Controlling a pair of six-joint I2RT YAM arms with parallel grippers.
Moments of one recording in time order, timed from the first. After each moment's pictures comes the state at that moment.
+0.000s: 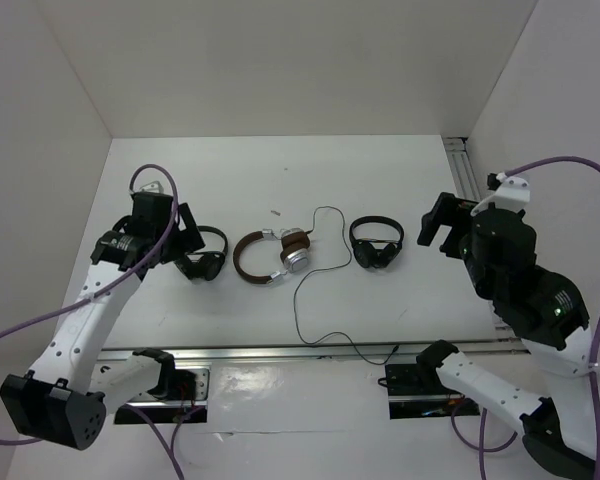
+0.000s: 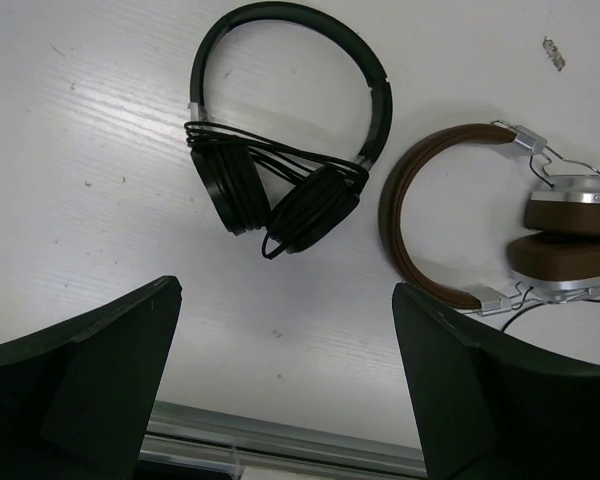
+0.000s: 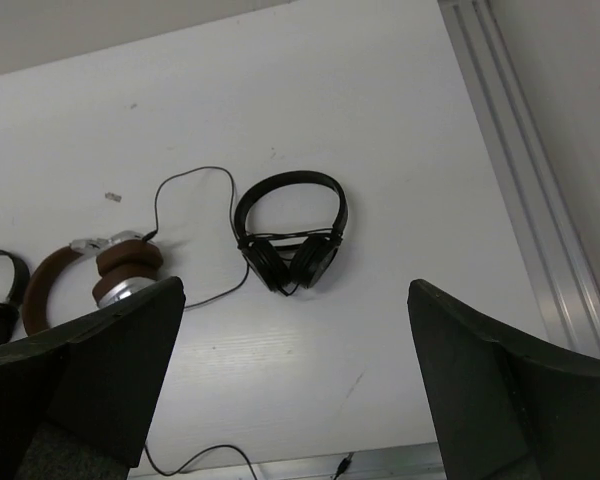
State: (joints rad) left arm -0.19 1.05 1.04 -0.88 -0.23 -0.56; right arm 0.55 0.80 1.40 -1.03 0.59 0.42
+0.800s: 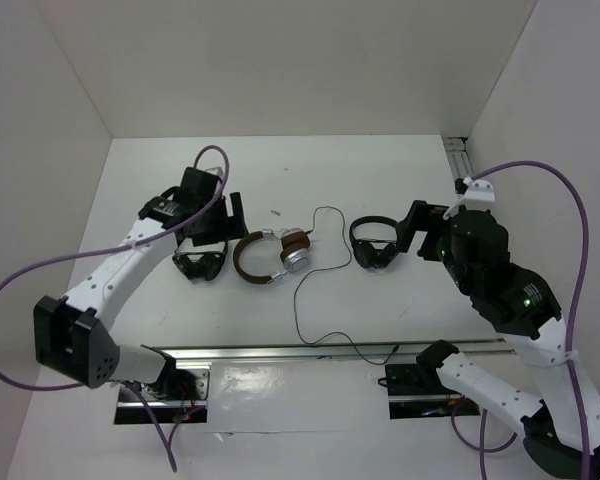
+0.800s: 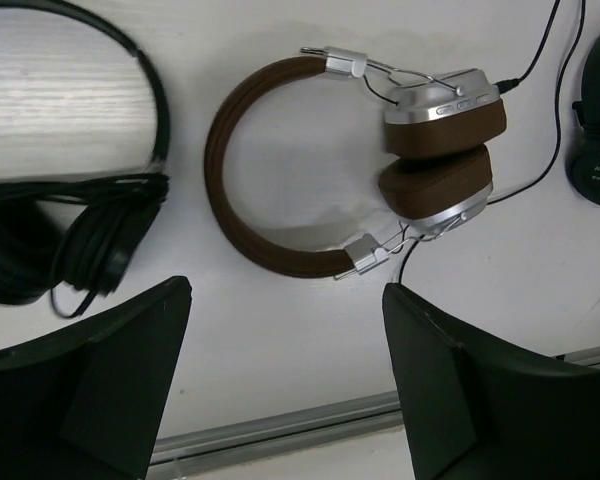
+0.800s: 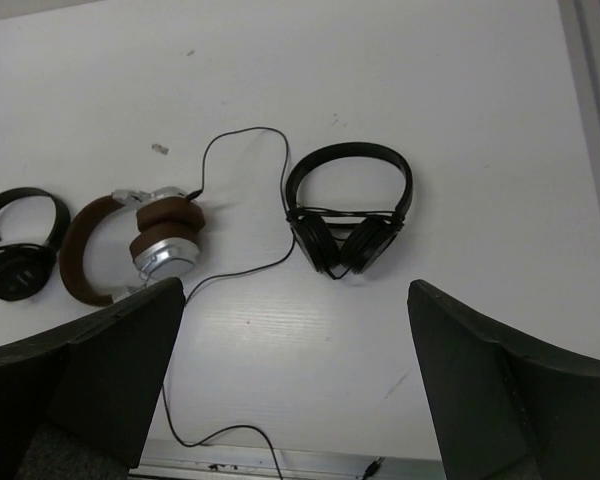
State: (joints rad) left arm -0.35 1.33 1.19 -0.78 0.01 -0.52; right arm 0.55 0.76 1.23 -0.89 0.45 0.41
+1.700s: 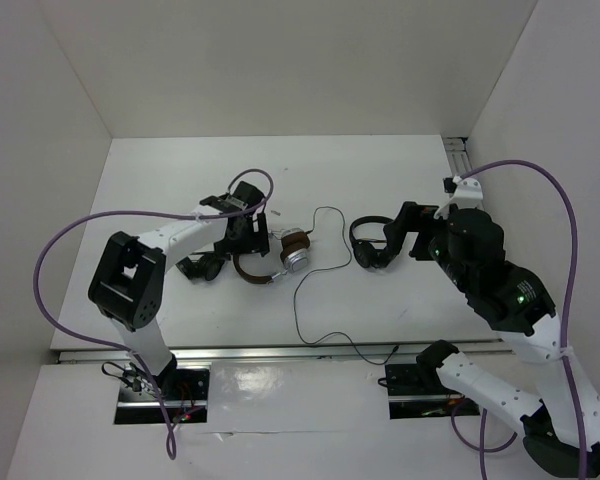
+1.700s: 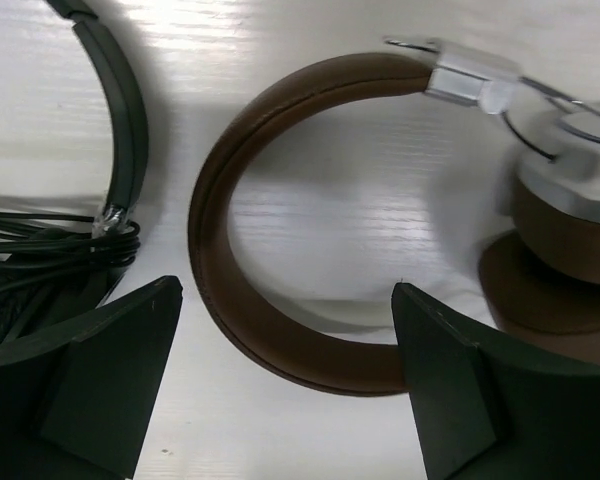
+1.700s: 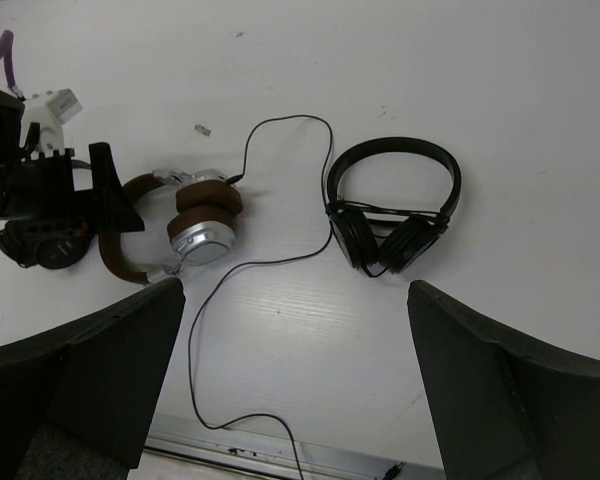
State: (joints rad) left arm -0.47 1.75 1.25 -0.71 -0.16 -0.61; right arm 0.55 0.77 1.20 -0.84 0.32 0.40
